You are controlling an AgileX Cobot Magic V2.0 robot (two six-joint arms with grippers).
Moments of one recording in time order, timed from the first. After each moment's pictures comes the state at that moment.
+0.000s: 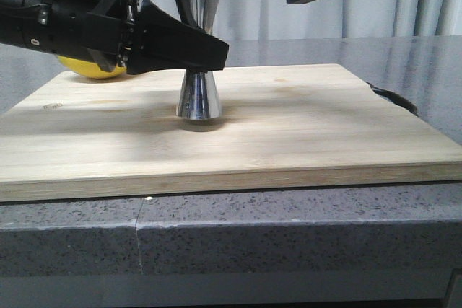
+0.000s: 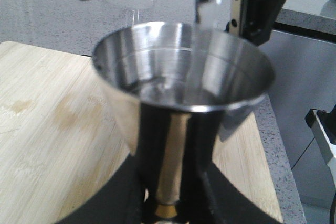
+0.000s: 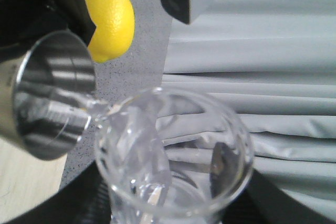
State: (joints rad) left arm -0.34 1.75 -0.97 -1.65 1.15 2.09; right arm 0.58 1.40 -1.01 -0.90 -0.14 -0.69
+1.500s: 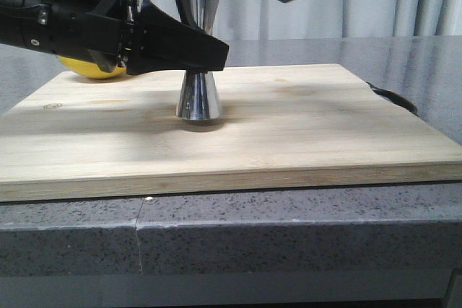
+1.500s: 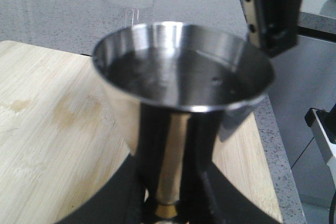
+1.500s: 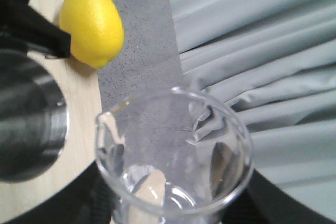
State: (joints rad) left arm -0.34 1.75 -0.97 -1.64 1.15 2.09; right arm 0.58 1.40 -1.01 -0.54 -0.09 -0.60
